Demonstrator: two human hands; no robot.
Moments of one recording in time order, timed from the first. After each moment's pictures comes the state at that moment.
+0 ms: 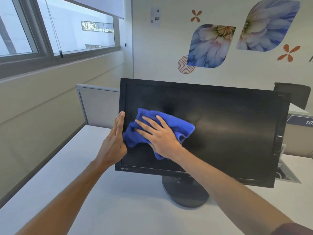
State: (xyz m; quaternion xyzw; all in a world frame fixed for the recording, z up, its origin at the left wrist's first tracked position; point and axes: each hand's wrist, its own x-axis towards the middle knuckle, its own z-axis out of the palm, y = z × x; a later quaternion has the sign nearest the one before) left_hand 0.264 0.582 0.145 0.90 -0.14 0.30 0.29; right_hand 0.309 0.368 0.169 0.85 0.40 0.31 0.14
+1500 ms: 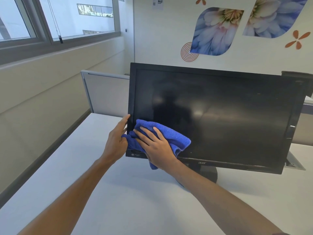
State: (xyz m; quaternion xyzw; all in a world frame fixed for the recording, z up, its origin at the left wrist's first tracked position) left_hand 0.237 0.598 0.124 0.85 -0.09 0.20 0.49; right_hand 0.262 0.417 0.095 0.88 0.38 0.27 0.08
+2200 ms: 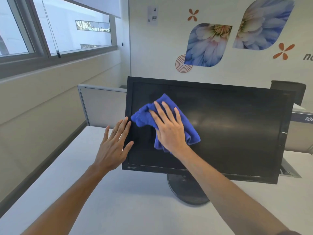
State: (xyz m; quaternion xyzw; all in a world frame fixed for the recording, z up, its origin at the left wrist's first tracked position) left_hand 0.253 0.611 0.134 0.96 -0.14 0.25 0.08; right_hand 0.306 0.383 0.178 0.88 0.22 0.42 0.02
